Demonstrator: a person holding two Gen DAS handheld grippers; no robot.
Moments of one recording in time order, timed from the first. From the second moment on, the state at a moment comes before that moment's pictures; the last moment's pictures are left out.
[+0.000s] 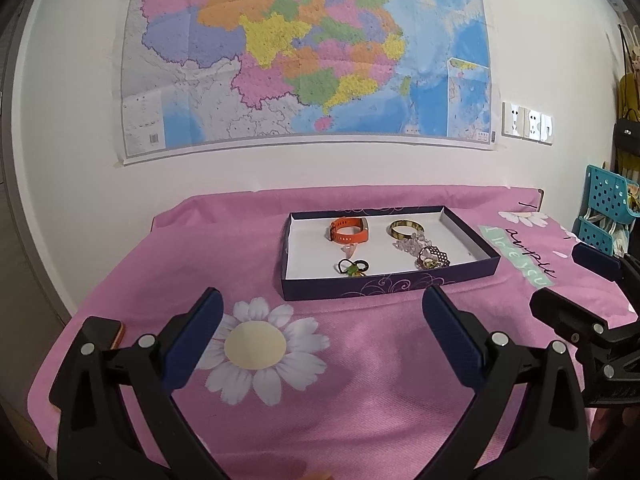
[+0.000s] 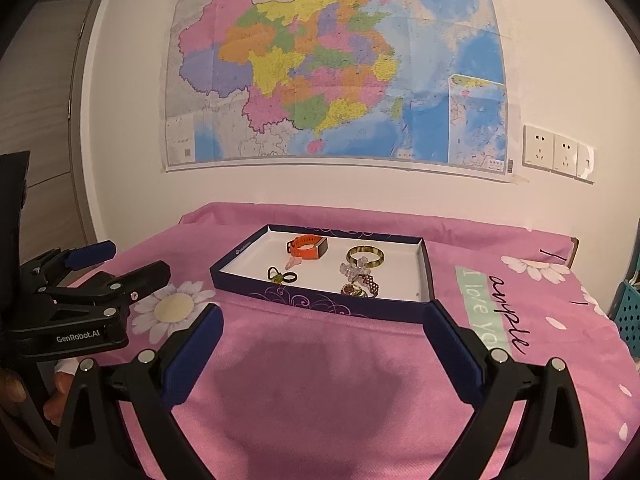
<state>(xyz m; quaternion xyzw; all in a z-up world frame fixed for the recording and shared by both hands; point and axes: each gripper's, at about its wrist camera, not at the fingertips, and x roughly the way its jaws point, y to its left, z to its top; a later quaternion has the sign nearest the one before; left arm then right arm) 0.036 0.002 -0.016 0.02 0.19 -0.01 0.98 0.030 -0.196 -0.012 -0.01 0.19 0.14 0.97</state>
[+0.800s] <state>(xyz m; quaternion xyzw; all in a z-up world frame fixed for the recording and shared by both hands) 0.034 0.001 -0.015 0.02 0.19 -0.01 0.98 0.027 -0.196 -0.012 -0.01 0.19 0.14 0.97</state>
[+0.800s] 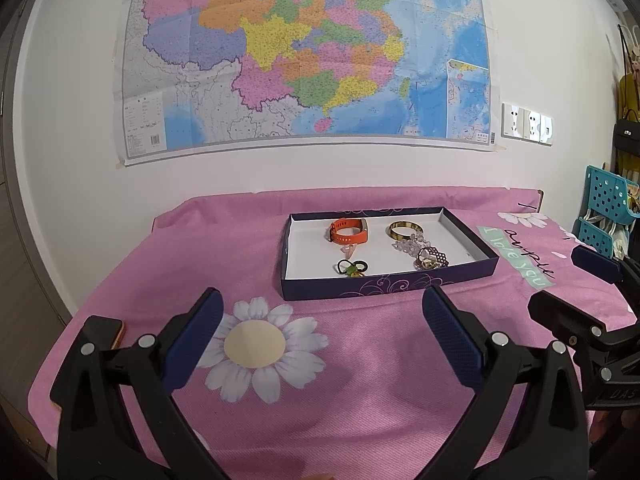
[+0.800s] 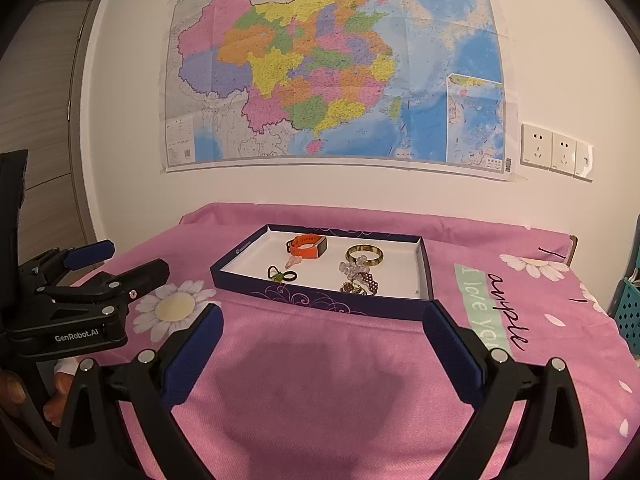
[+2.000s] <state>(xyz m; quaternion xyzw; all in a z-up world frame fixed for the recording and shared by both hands) 0.034 0.004 -0.012 0.02 0.18 -0.01 0.98 0.030 -0.196 -0.011 0.00 0.19 0.14 0.97</state>
